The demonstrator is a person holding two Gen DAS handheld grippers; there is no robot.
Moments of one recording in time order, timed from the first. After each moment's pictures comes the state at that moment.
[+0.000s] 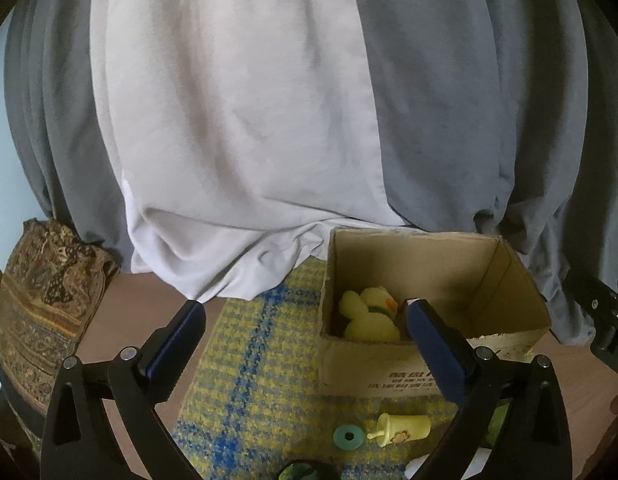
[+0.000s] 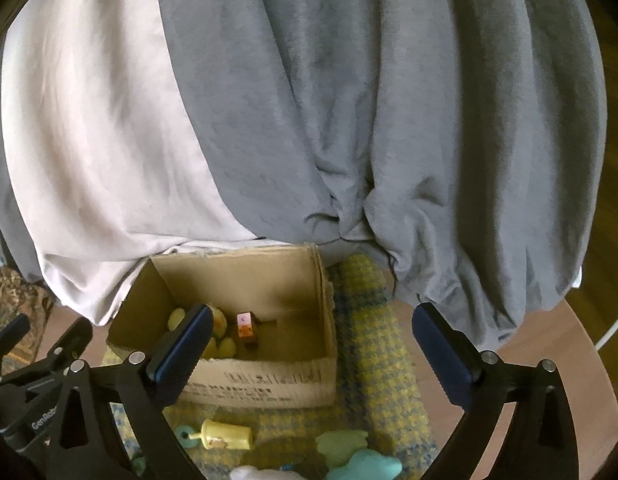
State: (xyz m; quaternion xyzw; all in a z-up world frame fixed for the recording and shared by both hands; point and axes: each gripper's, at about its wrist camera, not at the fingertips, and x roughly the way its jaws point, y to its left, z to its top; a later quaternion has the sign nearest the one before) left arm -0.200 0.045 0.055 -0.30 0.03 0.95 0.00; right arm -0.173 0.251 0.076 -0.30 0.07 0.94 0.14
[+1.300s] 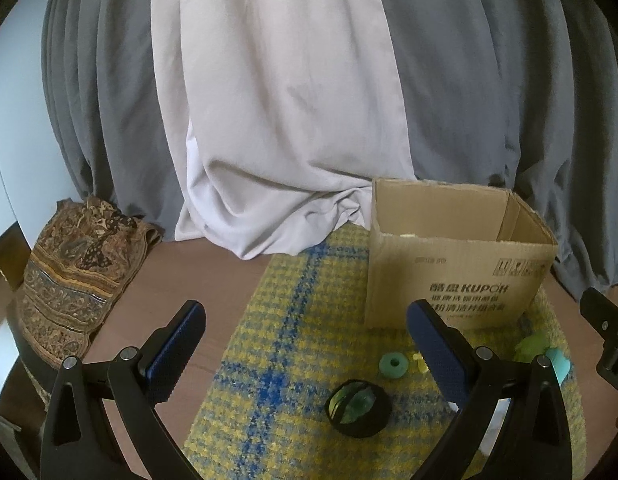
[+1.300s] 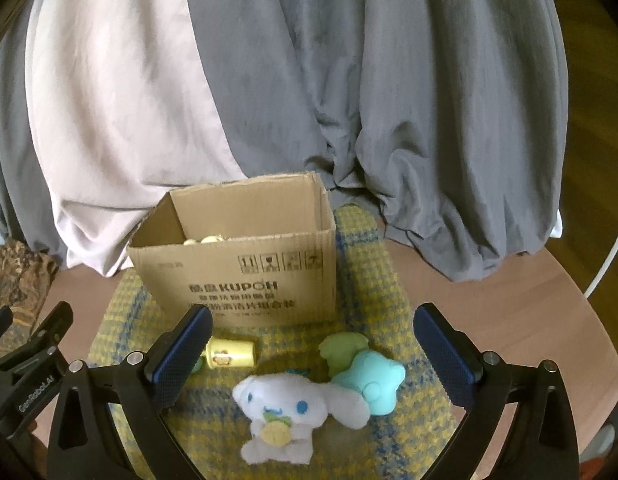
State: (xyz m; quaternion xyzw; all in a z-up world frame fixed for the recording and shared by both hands) left arm -0.107 0.002 0.023 -0.29 0.04 0.95 -0.03; right arm -0.085 0.215 0.035 -0.31 0.07 0.94 0.15
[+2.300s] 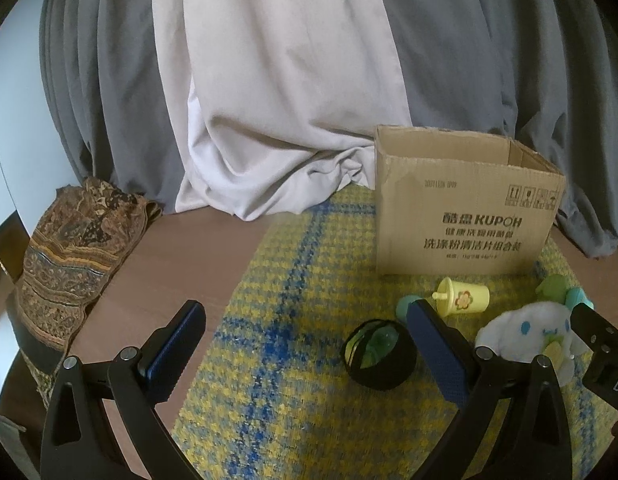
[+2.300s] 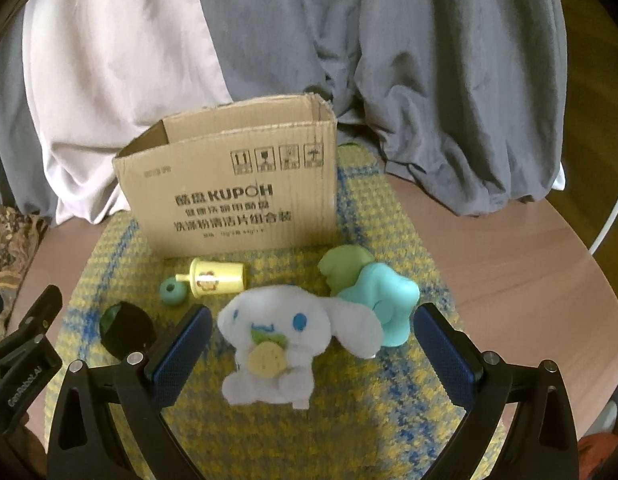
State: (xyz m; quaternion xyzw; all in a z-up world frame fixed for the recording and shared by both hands) left arm -0.083 -0.009 -0.033 -0.31 0.06 0.95 -0.03; right arm -0.066 0.201 -0.030 -0.37 0.08 0.91 0.15
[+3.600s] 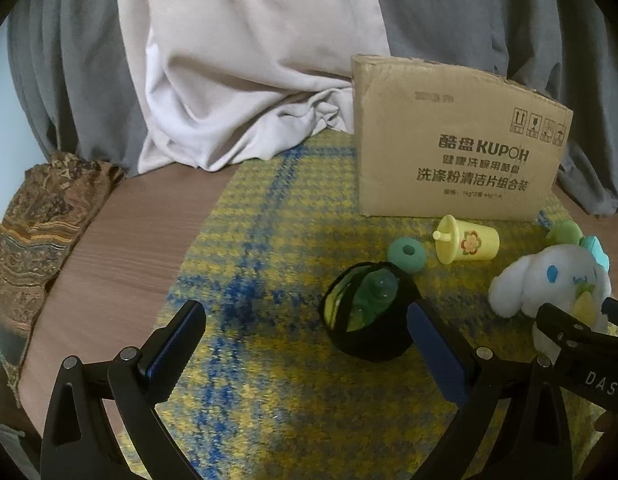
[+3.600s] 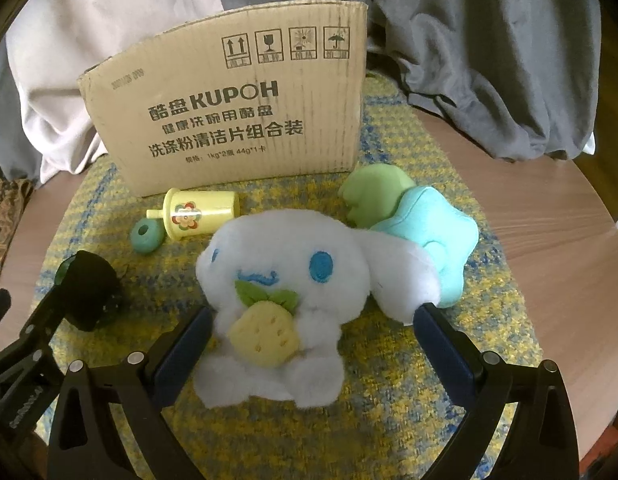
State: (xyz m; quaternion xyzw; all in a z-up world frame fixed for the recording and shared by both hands) left arm -0.107 -0.004 -0.095 -0.37 0.06 0.93 0.01; right arm -0.097 0.198 -0.097 -0.45 0.09 0.88 0.14
